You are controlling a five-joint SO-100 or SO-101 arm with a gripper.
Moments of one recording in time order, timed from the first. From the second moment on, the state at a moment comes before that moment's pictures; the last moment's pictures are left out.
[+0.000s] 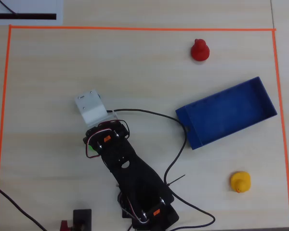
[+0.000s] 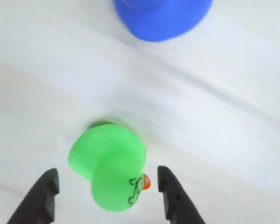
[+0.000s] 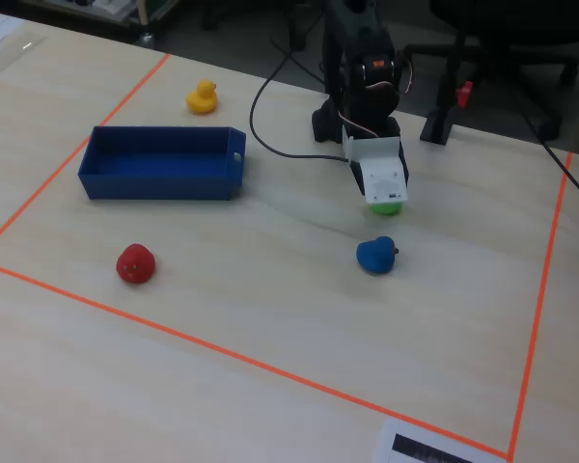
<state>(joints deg) -29.4 128.9 141.3 57.6 -80.3</state>
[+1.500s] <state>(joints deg) -27.7 120.9 138.6 62.1 -72.4</state>
